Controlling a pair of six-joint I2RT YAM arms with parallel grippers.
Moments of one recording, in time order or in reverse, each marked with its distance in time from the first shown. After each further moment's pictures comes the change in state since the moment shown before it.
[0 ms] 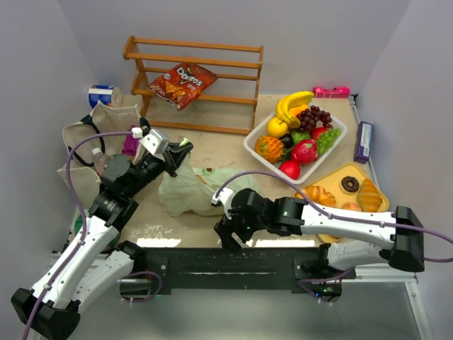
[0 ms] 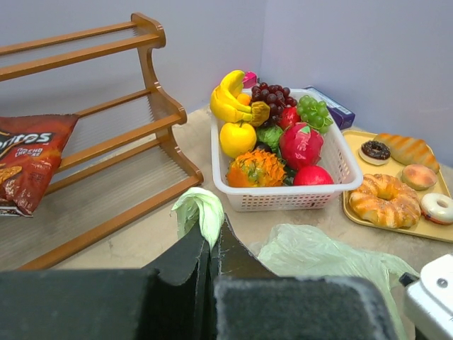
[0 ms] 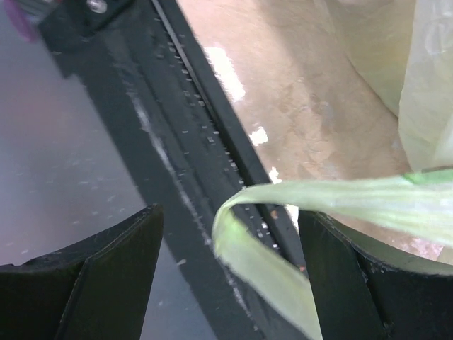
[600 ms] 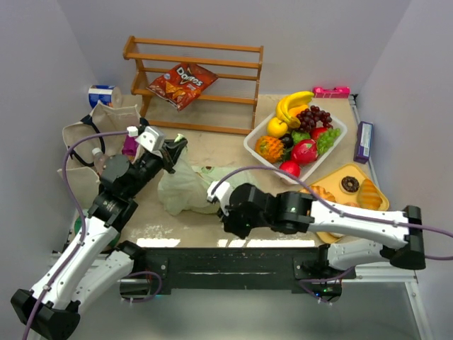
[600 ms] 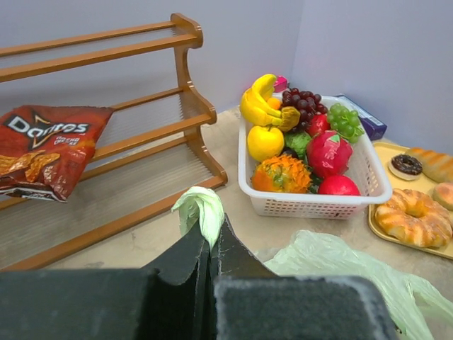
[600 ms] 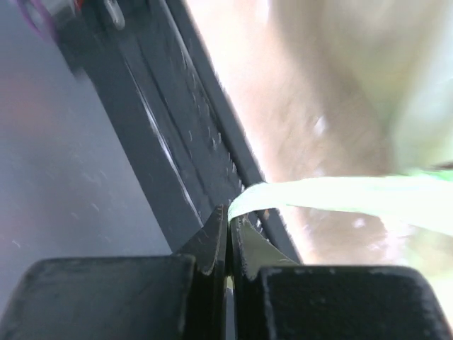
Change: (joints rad) left arm 0.000 -0.005 0.000 0.000 -0.106 -0.001; right arm 0.063 0.039 0.141 -0.119 0.073 -0.061
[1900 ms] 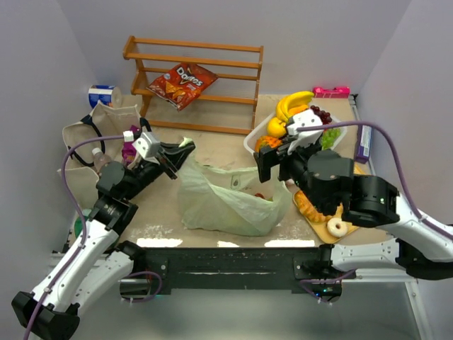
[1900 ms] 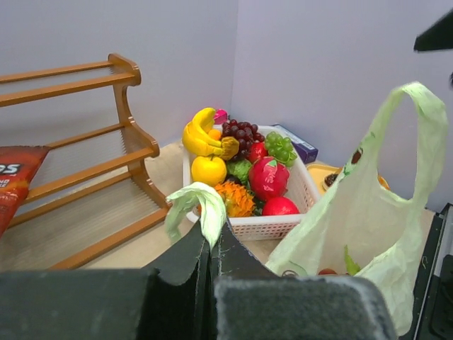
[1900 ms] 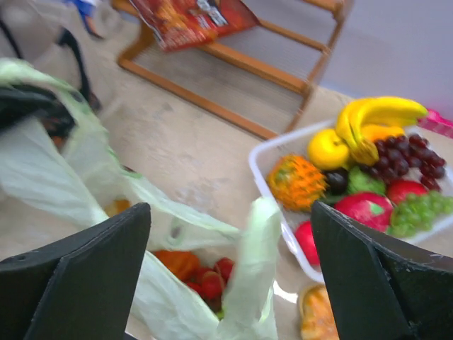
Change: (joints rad) left arm 0.000 -0.033 -0.053 0.151 0.162 -0.122; right arm -0.040 -0.210 0.457 -0.098 0.869 -0.079
